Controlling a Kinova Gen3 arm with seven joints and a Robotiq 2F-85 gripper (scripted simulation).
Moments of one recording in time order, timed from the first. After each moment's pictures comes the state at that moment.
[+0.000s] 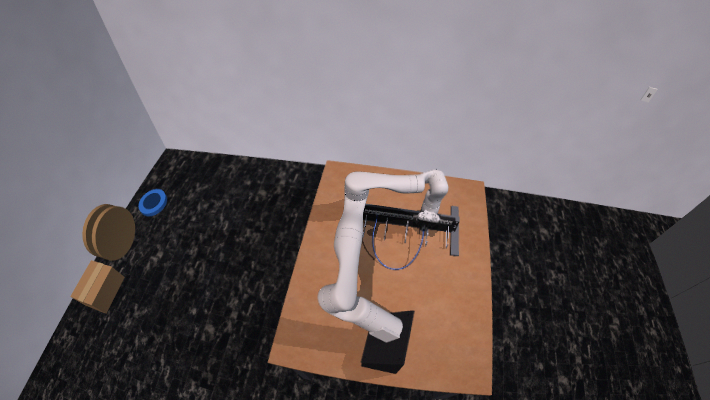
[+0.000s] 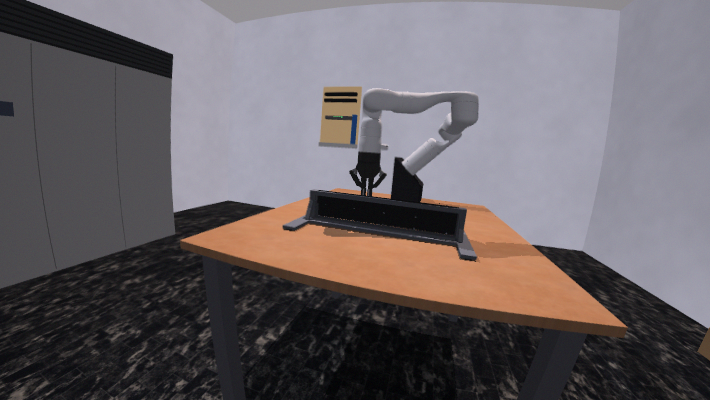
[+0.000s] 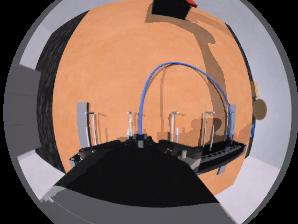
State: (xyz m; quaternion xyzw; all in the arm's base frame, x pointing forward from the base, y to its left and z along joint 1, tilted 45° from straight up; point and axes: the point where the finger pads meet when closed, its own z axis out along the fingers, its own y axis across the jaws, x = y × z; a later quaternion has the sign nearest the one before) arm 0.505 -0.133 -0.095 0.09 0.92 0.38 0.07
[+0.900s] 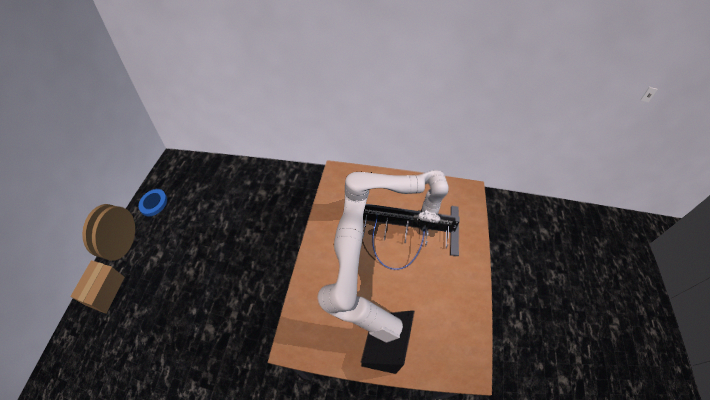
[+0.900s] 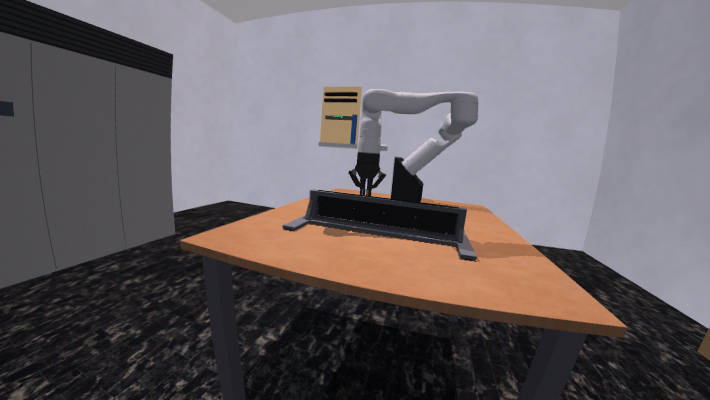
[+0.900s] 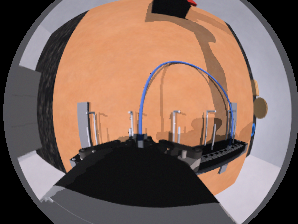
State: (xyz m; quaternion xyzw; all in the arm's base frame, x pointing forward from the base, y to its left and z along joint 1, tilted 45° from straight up) arm 0.506 -0.134 -0.098 0.10 0.92 0.37 0.07
